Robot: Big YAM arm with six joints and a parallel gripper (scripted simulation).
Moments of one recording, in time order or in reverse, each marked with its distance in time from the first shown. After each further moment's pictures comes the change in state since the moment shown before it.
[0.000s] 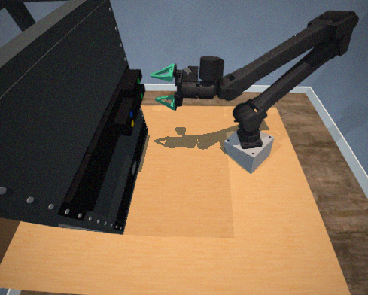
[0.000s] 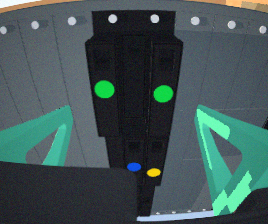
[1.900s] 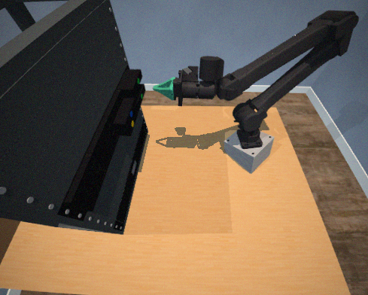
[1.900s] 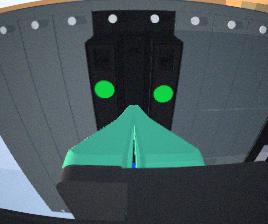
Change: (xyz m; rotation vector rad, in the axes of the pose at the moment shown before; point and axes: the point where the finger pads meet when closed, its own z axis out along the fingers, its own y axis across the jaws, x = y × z) arm 0.000 0.000 0.000 0.000 0.000 0.000
